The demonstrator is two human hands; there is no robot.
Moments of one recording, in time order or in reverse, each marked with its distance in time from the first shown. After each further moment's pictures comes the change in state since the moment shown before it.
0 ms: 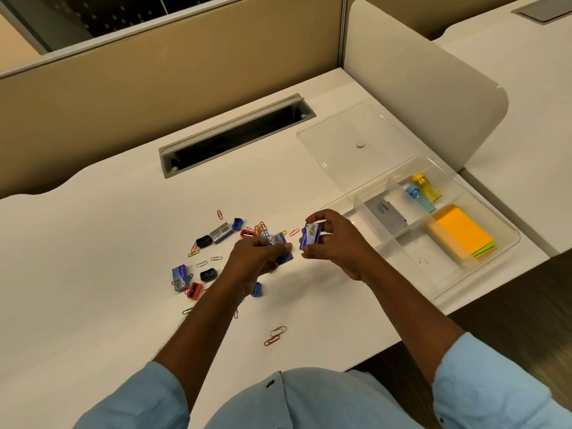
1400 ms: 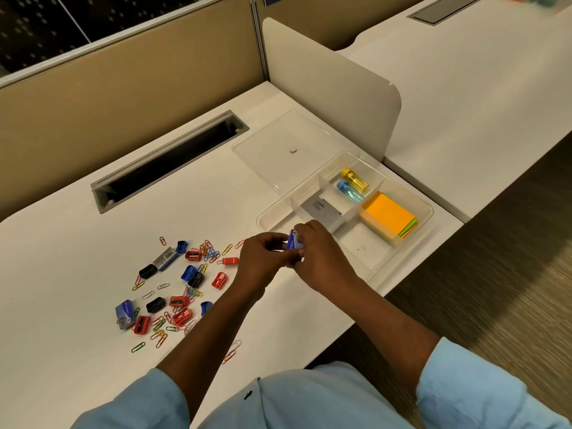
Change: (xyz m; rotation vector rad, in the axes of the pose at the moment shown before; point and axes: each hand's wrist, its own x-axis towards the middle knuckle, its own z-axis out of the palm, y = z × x) left_hand -0.028 0.018 0.117 0.209 -0.101 0.332; right_hand -0.048 0.026 -0.043 -0.731 0.379 -0.171
